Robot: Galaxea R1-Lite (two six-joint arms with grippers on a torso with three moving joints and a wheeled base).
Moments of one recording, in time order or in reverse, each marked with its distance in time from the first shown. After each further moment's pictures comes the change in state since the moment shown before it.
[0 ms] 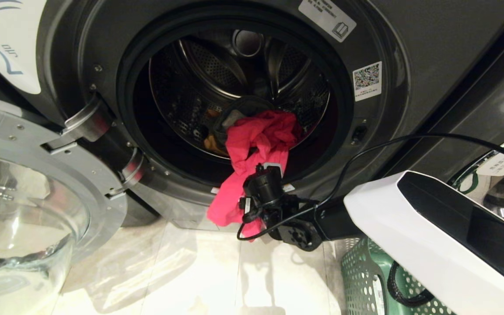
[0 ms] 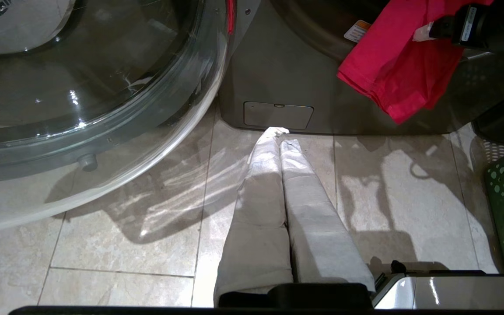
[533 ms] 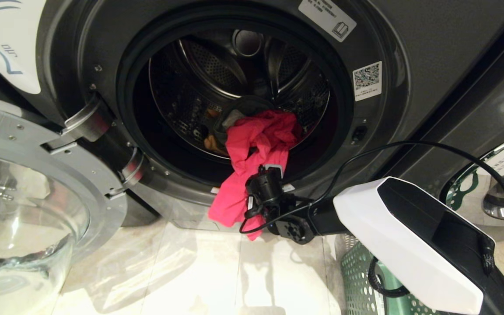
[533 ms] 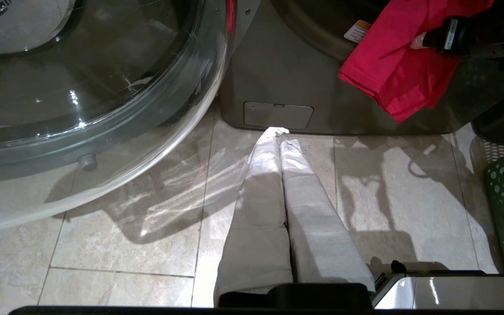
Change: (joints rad) left arm 0.000 0.000 0.000 0.000 0.000 0.000; right arm -0.043 0.096 -0.116 0.041 0.002 -0.006
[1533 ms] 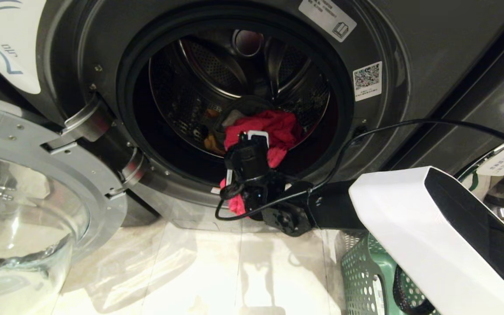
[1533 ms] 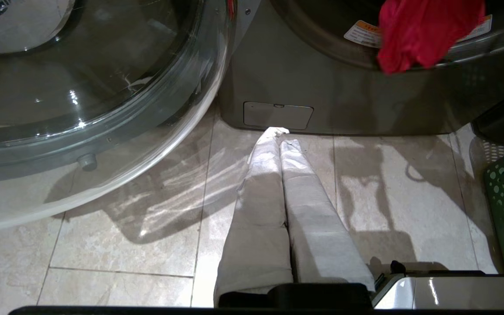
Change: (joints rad) left arm 0.000 0.000 0.000 0.000 0.000 0.000; right arm 0.116 -0.107 -0.130 -0.031 -0.139 -0.094
